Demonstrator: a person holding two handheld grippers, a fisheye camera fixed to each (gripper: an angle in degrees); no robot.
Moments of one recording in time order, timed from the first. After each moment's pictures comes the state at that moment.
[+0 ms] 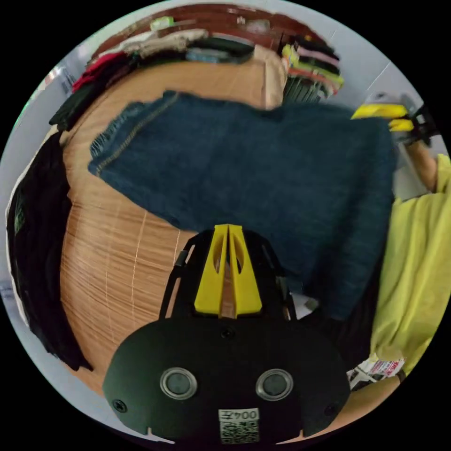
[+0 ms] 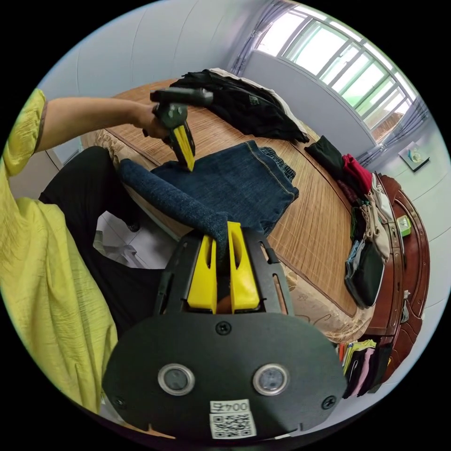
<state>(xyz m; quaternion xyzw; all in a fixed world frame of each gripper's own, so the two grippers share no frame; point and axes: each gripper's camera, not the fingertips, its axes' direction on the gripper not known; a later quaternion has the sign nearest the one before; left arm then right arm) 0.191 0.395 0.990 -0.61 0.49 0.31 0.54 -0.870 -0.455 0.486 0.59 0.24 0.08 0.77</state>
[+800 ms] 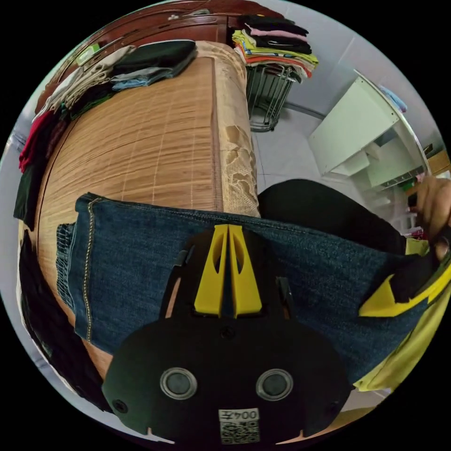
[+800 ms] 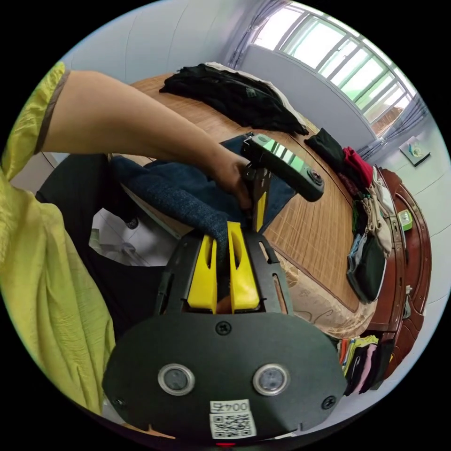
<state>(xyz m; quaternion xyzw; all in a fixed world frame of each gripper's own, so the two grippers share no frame) 0.491 0.351 0.990 -0.54 0.57 0.36 0.50 -0.844 -0.444 0.430 0.58 0.23 0.09 0.78</state>
